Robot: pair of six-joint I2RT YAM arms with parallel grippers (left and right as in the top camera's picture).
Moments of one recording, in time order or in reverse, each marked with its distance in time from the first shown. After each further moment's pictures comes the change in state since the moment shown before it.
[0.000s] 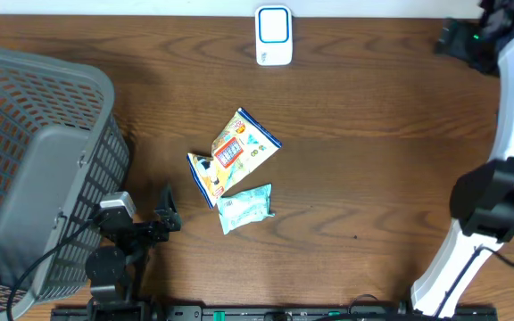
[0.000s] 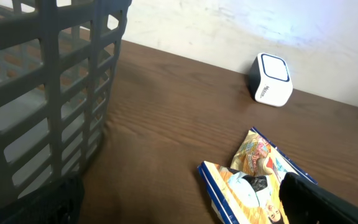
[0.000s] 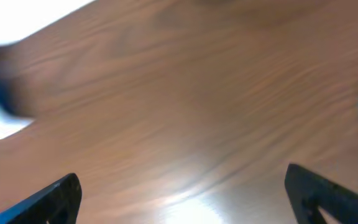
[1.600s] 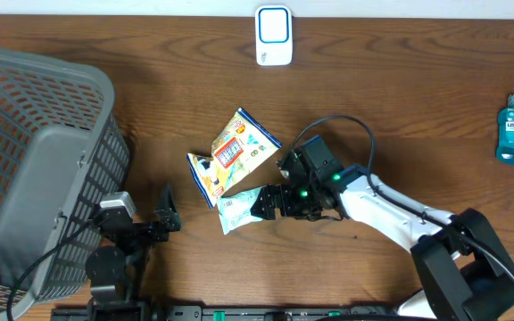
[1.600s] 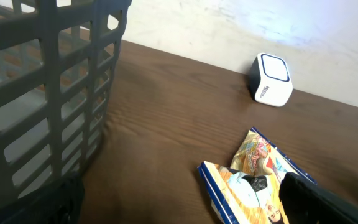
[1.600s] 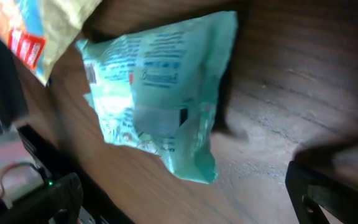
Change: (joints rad) left arm 0.000 0.000 0.000 0.000 0.000 0.000; right arm 0.769 -0.467 -1.435 0.845 -0.468 0.348
